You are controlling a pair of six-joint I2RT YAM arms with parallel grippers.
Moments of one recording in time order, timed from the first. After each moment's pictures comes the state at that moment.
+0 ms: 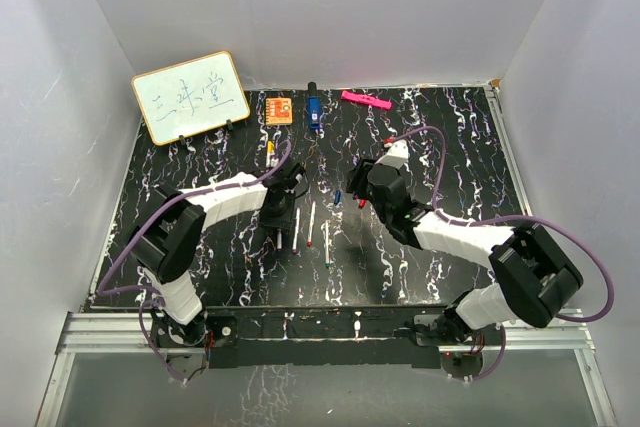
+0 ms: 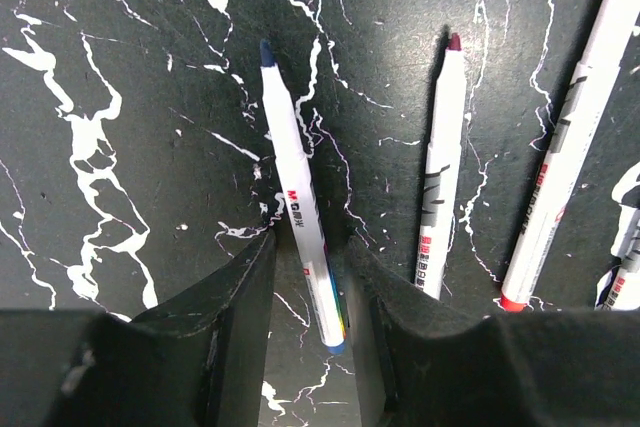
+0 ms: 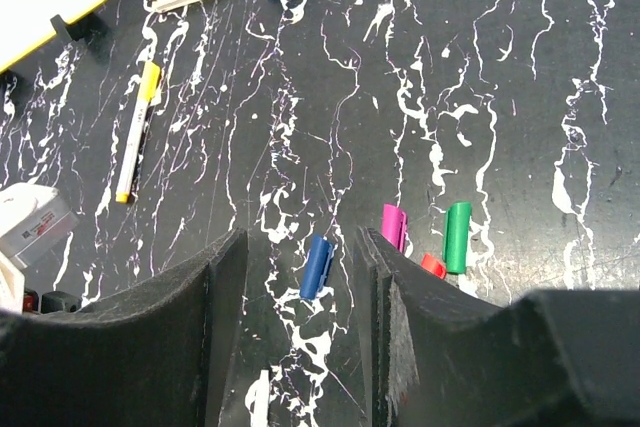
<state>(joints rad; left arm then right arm) -0.66 1.75 1.07 -0.66 -0.15 -0.48 0.67 1.40 0.66 0.38 0.43 0.58</state>
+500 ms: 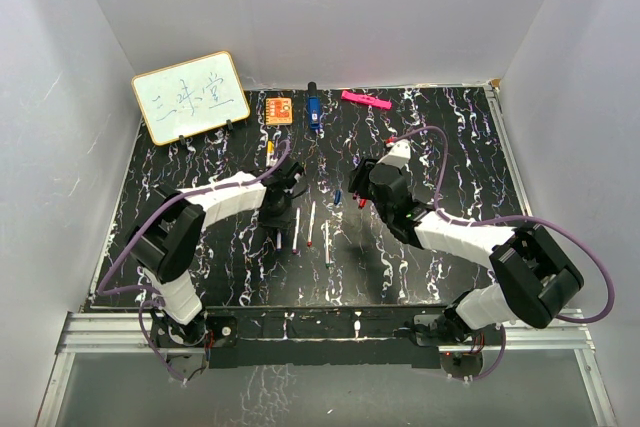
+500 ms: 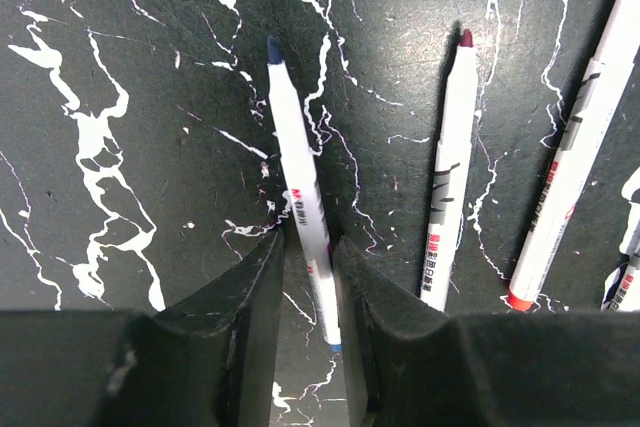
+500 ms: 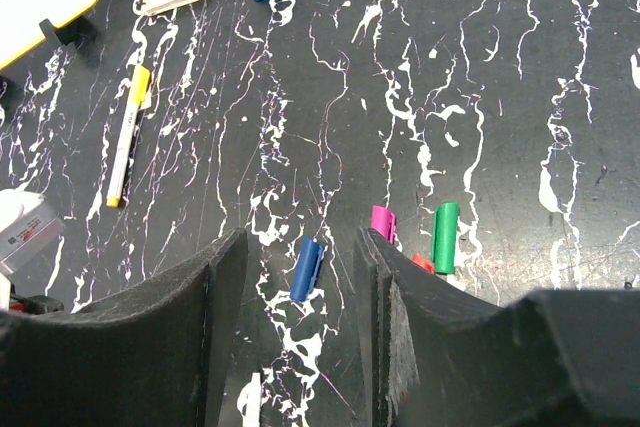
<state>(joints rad) -0.65 1.75 1.07 -0.67 -0.13 -0.48 0.66 1.39 0.66 0.37 0.43 0.58</state>
